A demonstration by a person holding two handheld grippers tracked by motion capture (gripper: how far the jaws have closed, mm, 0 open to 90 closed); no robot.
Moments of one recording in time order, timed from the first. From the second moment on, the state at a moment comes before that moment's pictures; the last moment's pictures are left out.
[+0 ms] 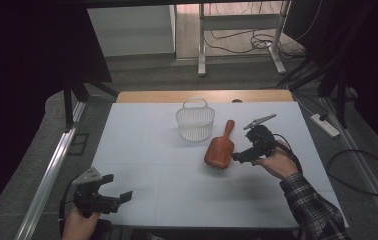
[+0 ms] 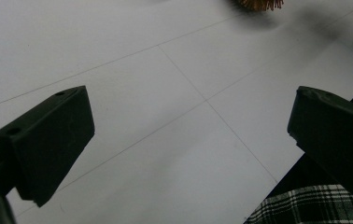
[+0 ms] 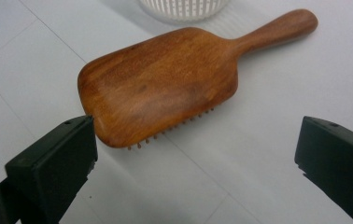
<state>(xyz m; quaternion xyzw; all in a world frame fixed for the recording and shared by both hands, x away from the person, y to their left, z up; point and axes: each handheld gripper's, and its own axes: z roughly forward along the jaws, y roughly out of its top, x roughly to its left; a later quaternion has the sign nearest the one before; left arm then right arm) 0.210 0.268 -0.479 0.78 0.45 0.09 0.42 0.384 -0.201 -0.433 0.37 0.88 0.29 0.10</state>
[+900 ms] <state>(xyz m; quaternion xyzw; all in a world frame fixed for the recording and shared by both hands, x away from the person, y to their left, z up) 0.211 0.268 -0.479 0.78 0.45 0.09 0.43 0.412 -0.171 -0.437 0.36 0.89 0.27 0.10</state>
